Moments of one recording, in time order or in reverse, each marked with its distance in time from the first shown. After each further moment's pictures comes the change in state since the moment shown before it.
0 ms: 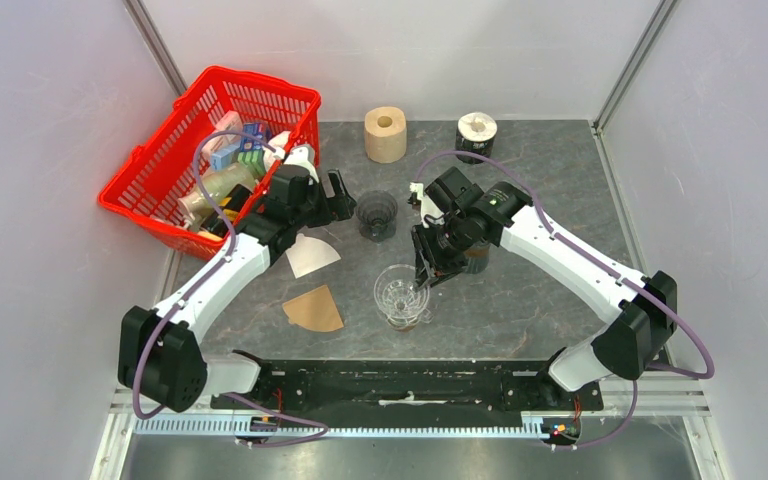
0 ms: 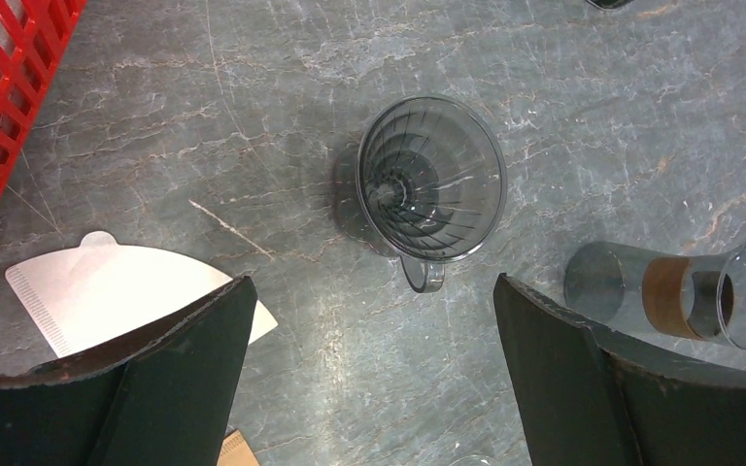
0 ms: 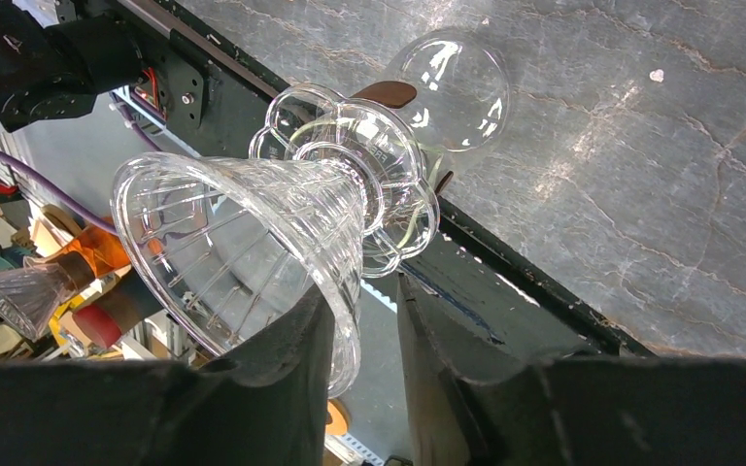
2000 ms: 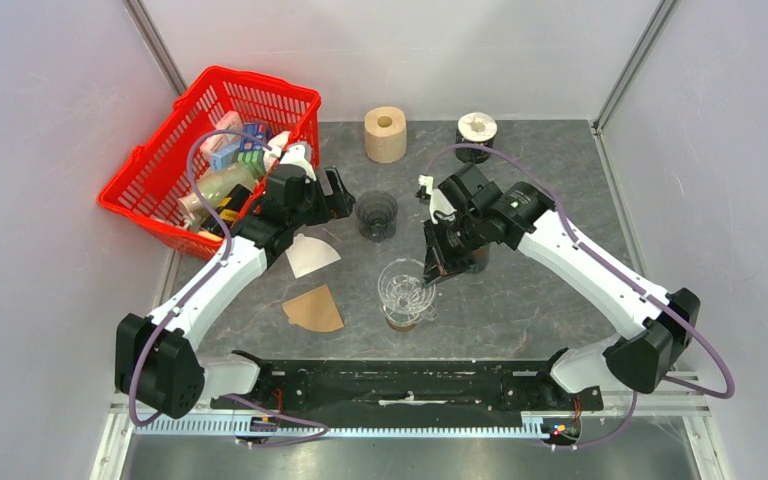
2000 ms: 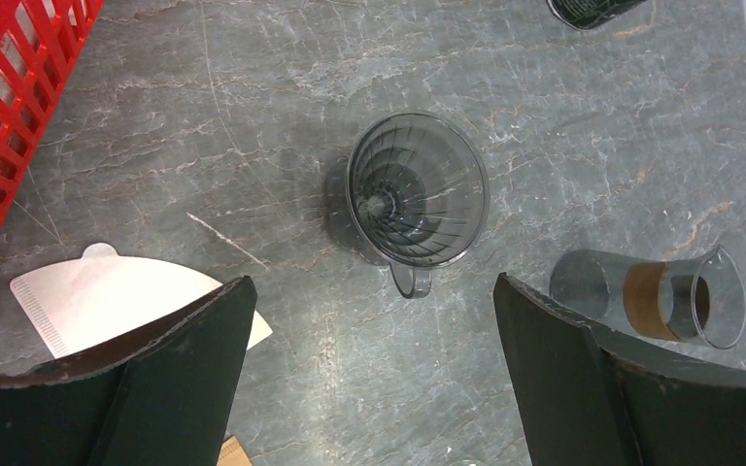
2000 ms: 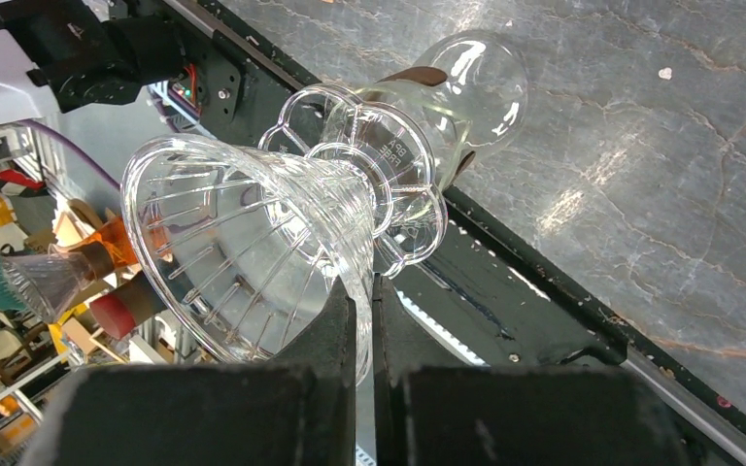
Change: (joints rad) left arm 0.000 -0.030 0.000 0.013 -0.002 0.000; right arm -0.011 -0.095 0.023 -0.028 -0.022 0.010
